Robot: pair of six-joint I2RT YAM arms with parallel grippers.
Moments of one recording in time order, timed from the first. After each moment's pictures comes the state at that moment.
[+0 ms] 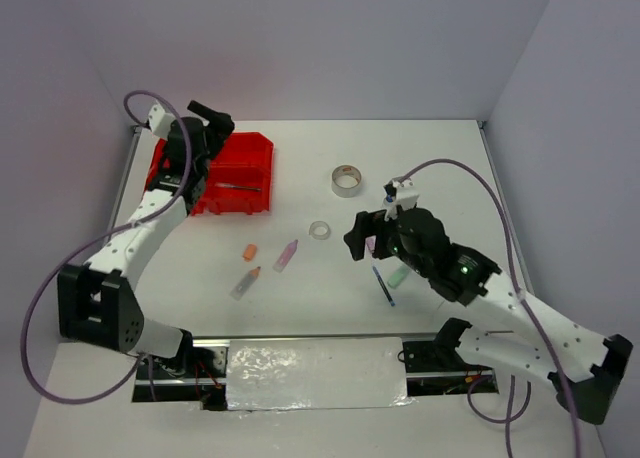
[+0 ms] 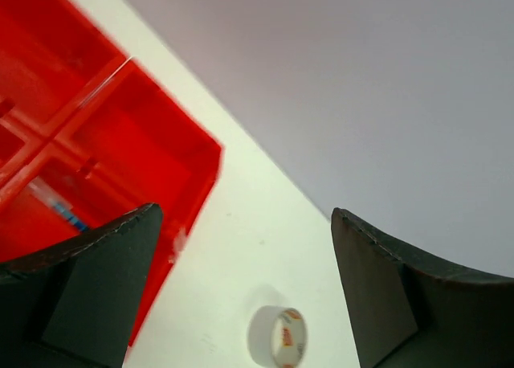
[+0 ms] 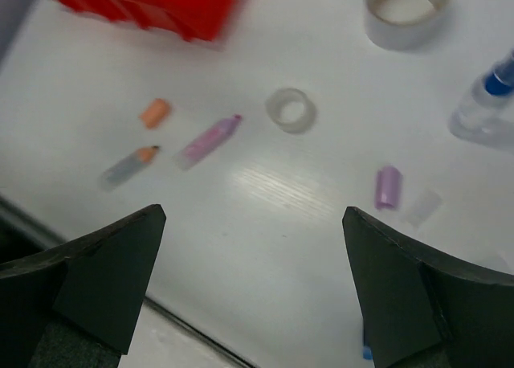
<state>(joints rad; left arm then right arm) -0.20 1.46 1.12 0.07 -0.40 -0.98 0.89 0.78 0.82 -0.41 0.27 0.44</state>
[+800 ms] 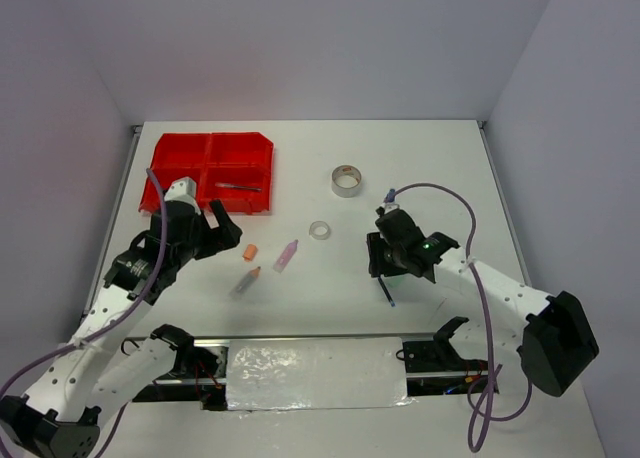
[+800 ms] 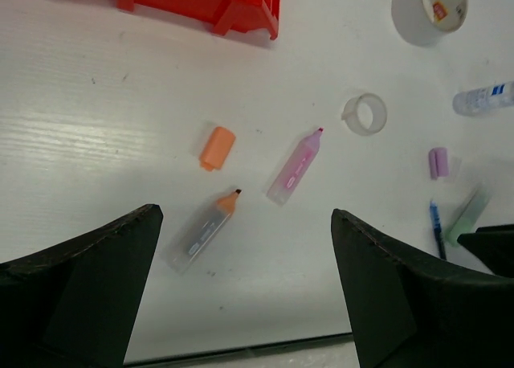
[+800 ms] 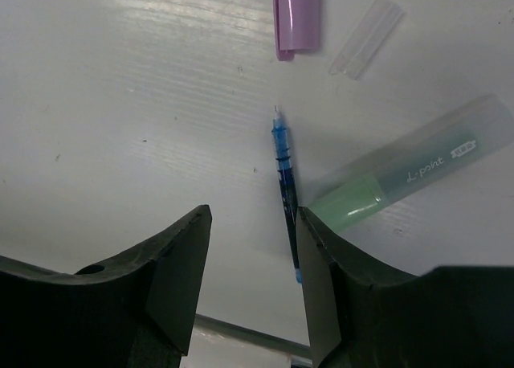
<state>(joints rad) -0.38 0.77 0.82 -0.67 -0.15 -0.65 0.62 1.11 0.68 -0.57 0.09 0.47</state>
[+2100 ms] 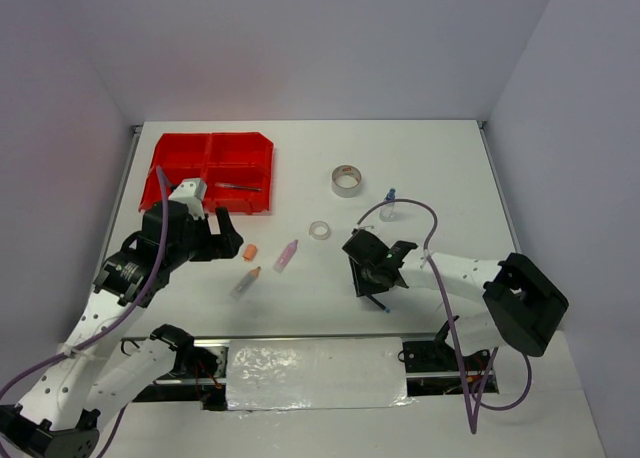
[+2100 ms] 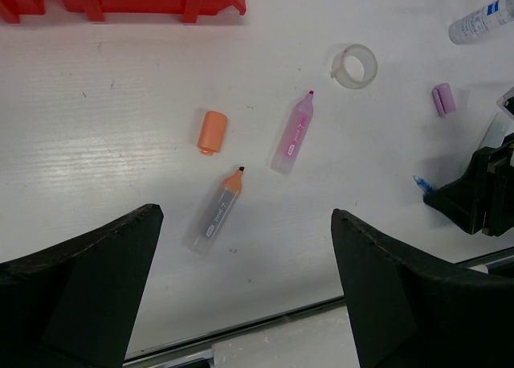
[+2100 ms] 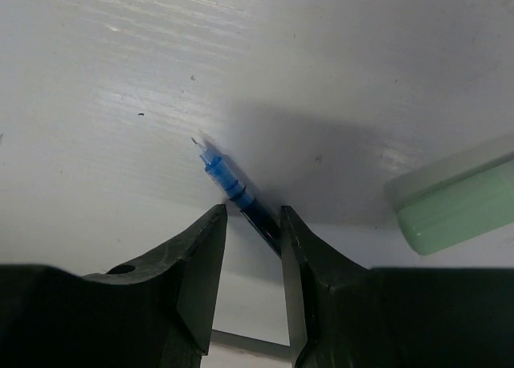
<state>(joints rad) -0.38 0.75 0.89 -0.77 -0.03 -0.42 0.82 1.37 0.66 -0.49 0.13 0.63</state>
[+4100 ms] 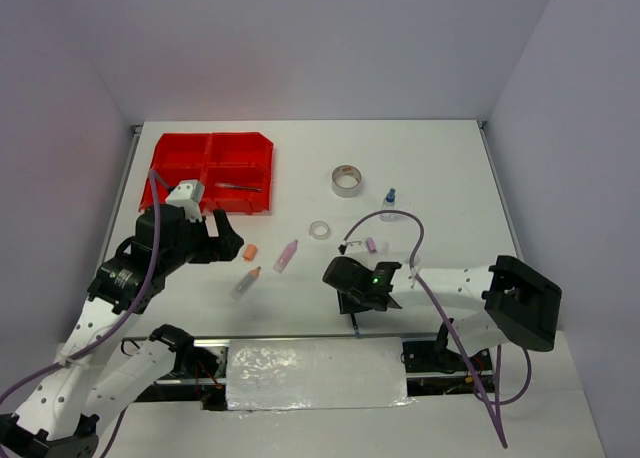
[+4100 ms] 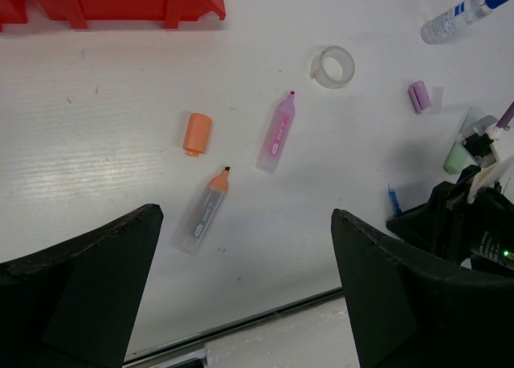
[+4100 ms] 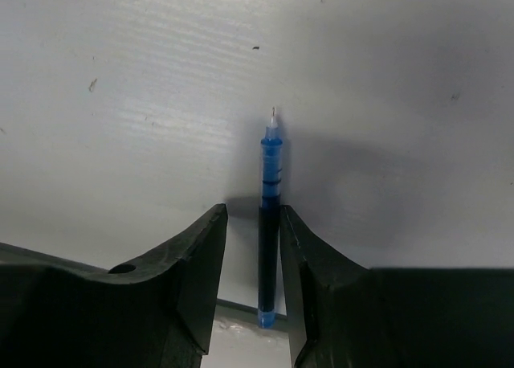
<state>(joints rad) -0.38 0.70 0.89 -0.77 0.01 -0.42 1.09 1.40 0.65 -0.45 0.25 0.90</state>
